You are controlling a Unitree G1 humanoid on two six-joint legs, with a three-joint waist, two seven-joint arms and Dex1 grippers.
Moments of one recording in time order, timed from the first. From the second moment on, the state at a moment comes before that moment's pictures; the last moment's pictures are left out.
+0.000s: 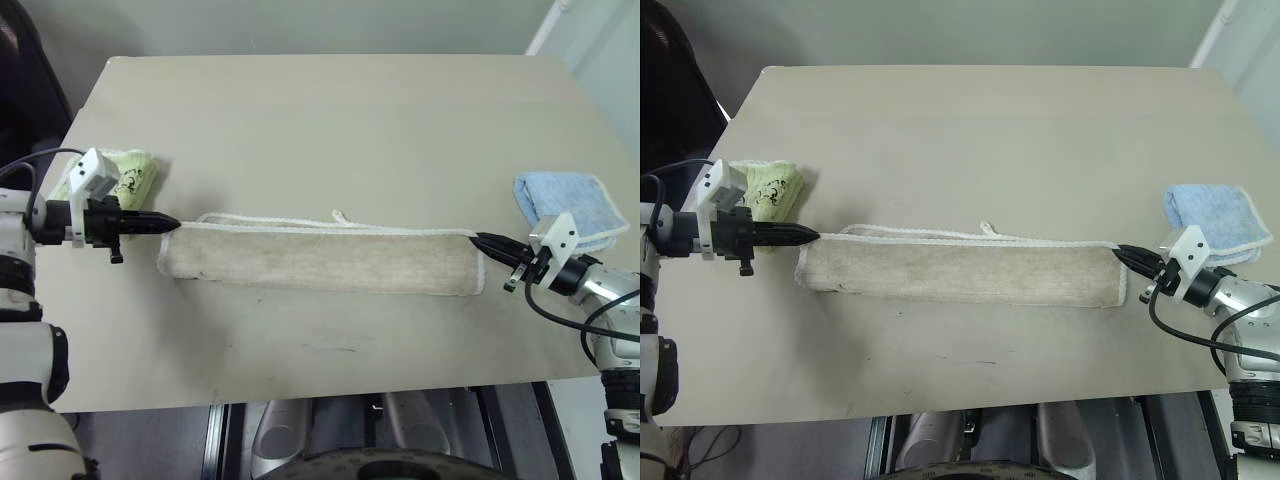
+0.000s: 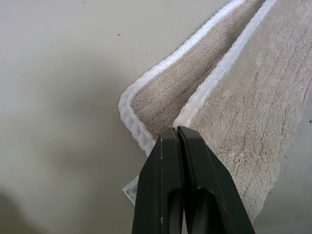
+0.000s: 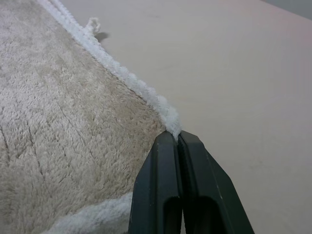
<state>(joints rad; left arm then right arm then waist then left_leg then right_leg) -0.86 1.03 -0.18 1.07 -0.29 0.06 -1.57 -0.15 -0.71 -0.18 0.13 0.34 0.00 1.02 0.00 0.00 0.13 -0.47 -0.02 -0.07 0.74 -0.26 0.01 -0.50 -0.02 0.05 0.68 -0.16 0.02</state>
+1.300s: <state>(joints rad) -0.97 0.87 0.01 1.27 -0.08 -0.15 -1.40 -0.31 -0.71 -0.10 0.32 0.29 0.13 1.05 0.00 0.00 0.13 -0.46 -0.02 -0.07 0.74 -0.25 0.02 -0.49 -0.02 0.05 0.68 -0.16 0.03</state>
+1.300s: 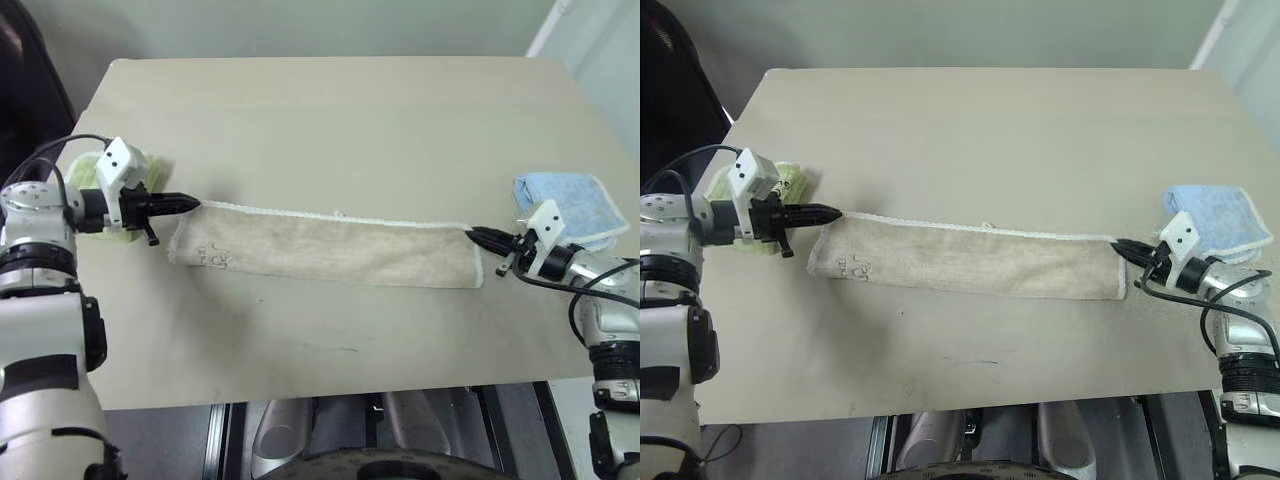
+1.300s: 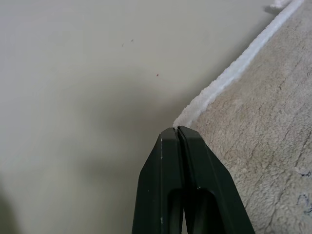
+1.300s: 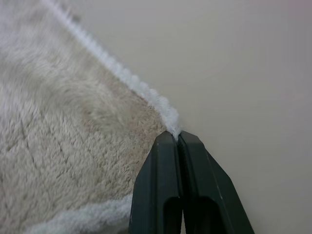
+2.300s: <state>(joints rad) -0.95 0.84 0.20 1.06 -0.25 0.00 -1.53 -0.10 -0.70 -0.42 -0.26 0.85 0.79 0.78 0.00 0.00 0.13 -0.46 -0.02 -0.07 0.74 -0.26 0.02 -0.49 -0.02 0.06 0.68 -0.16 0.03</state>
